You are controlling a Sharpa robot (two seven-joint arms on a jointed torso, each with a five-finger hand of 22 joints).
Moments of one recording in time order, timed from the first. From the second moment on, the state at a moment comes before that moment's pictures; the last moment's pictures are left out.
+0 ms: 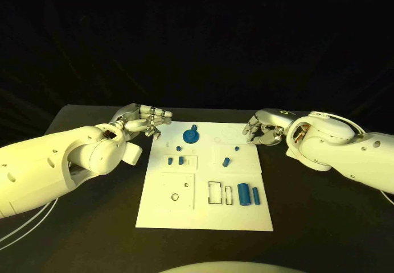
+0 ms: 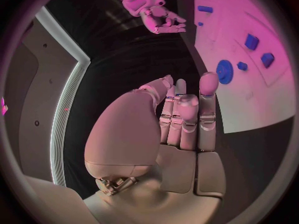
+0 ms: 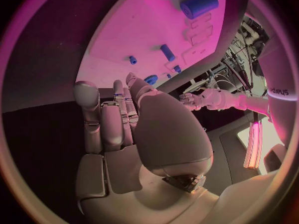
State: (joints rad) left arm 1.23 -0.87 -0.02 1.53 -0.20 -0.30 0.17; left_hand 1.42 -0.15 0.44 0.08 0.12 1.07 0.16 0.13 0.09 1.19 0.08 0.25 0.15 1.34 0.00 1.16 0.83 0.15 1.26 0.10 0.70 1.10; right arm 1.24 -0.96 -0.04 1.57 -1.52 -0.21 -0.16; right_hand 1.45 -0.09 0.25 0.08 0.14 1.09 0.13 0.07 0.11 1.16 0.07 0.12 0.17 1.47 -0.01 1.26 1.18 0.16 1.24 0.09 1.09 0.70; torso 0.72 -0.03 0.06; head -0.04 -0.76
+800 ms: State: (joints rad) left arm 1.23 -0.89 -0.03 1.58 0.08 -0.29 0.30; left_hand 1.41 -0.15 0.41 0.08 0.12 1.07 0.16 0.13 0.09 1.16 0.08 0.28 0.16 1.30 0.00 1.11 0.75 0.16 1.23 0.10 0.59 1.03; right arm 1.20 -0.89 -0.05 1.56 -1.67 -0.21 -0.17; right_hand 1.45 -0.11 0.34 0.08 0.11 1.07 0.14 0.07 0.09 1.14 0.08 0.09 0.09 1.46 0.00 1.25 1.17 0.16 1.24 0.10 1.09 0.69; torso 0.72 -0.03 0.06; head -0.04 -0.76
